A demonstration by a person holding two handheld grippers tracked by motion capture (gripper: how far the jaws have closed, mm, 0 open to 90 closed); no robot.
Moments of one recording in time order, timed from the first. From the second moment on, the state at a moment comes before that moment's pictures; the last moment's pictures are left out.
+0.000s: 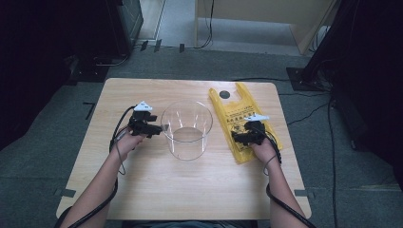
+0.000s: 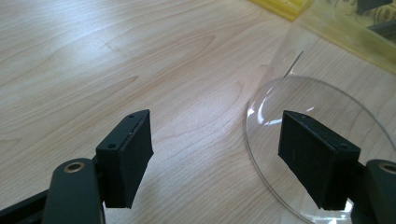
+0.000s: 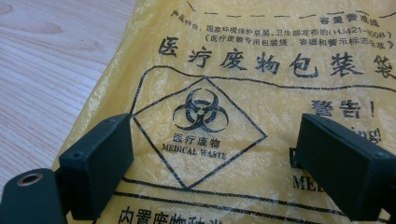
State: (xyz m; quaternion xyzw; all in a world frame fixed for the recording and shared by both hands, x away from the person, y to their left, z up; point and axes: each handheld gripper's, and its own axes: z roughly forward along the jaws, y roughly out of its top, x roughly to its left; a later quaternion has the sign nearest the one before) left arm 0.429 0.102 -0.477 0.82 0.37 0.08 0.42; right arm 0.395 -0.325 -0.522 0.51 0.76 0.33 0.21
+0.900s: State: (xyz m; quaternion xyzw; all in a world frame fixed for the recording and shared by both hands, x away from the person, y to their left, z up) left arm 0.419 0.086 -0.479 0.83 0.37 0.06 0.42; right arm 0.400 -0.335 -0.514 0.49 0.78 0.32 0.22
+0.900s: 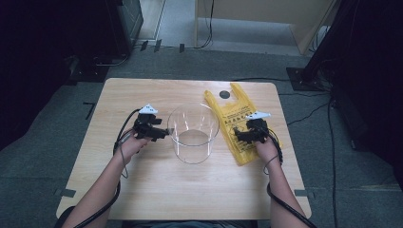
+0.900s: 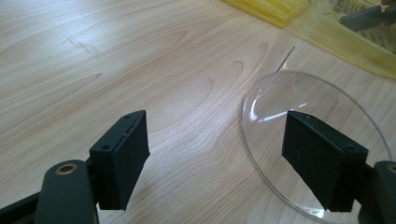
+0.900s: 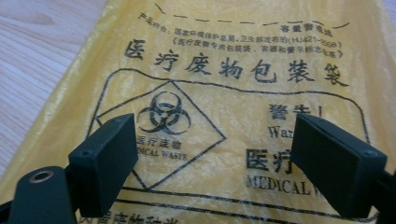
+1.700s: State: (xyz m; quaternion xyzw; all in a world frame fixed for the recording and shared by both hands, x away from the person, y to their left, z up) left arm 0.421 0.091 -0.482 0.84 0.38 0.05 0.39; right arm 0.401 -0.339 -0.524 0.50 0.77 0.34 0.21
